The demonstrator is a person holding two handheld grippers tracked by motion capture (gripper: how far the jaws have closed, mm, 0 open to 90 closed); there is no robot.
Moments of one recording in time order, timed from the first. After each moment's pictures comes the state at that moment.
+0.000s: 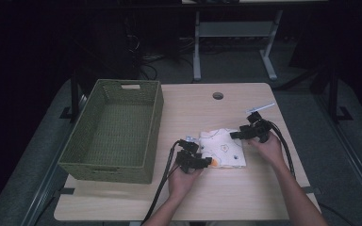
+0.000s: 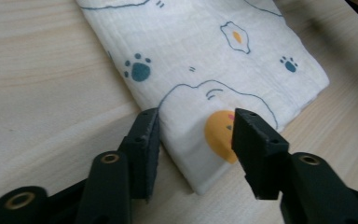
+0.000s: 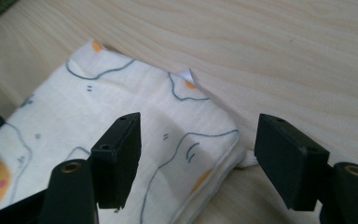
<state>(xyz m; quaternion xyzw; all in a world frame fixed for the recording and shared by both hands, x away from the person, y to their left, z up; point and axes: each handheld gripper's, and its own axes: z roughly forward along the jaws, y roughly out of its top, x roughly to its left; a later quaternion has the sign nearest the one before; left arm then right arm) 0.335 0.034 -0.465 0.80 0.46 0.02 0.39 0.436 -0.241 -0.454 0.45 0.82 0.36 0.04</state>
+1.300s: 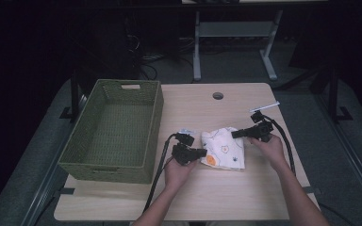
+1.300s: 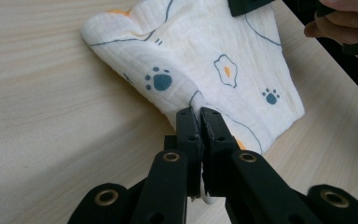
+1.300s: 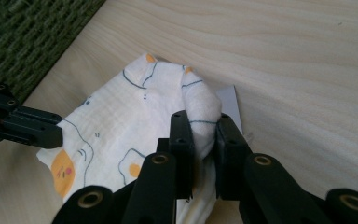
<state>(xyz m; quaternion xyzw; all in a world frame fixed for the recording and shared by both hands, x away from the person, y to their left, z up) 0.352 0.048 -0.450 0.79 0.44 -0.02 0.42 0.431 -0.249 -0.446 0.47 0.79 0.40 -0.07</state>
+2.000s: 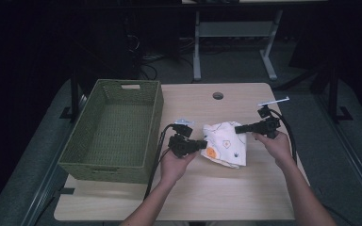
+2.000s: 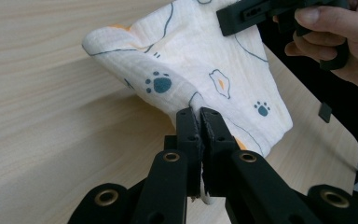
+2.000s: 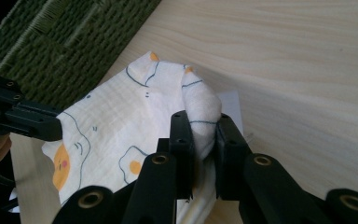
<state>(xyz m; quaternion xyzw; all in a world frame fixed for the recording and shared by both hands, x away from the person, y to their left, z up) 0.351 0.056 -0.399 0.79 0.42 -0.02 0.45 0.422 -0.260 -0.414 0.47 0.76 0.43 -0.09</state>
